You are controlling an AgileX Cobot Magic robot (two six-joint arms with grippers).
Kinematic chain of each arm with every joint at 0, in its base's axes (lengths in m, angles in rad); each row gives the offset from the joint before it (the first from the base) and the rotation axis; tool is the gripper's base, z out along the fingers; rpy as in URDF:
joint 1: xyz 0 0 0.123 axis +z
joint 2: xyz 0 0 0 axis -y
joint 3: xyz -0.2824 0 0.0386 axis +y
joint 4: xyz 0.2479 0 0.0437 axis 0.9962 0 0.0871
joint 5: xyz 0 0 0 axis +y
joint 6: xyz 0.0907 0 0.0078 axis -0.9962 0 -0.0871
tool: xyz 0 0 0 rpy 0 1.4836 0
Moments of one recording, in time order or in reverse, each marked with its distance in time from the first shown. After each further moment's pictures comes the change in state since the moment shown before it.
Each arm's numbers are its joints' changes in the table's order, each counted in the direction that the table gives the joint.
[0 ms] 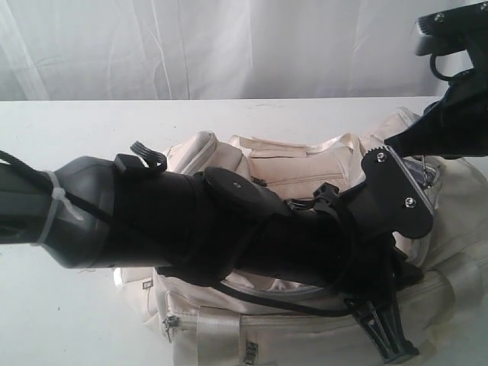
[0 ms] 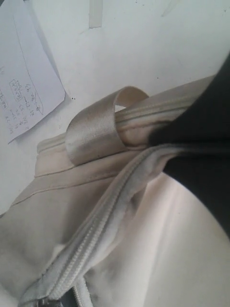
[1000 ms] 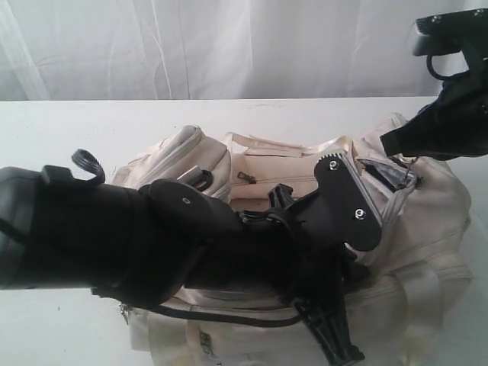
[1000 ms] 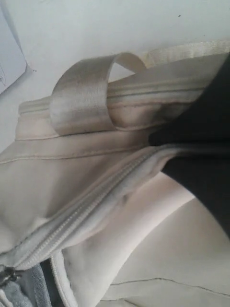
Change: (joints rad) left arm 0.002 0.113 0.172 0.031 -0.110 0.000; right arm -0.052 -0.050 -0.028 0.140 0.043 0.100
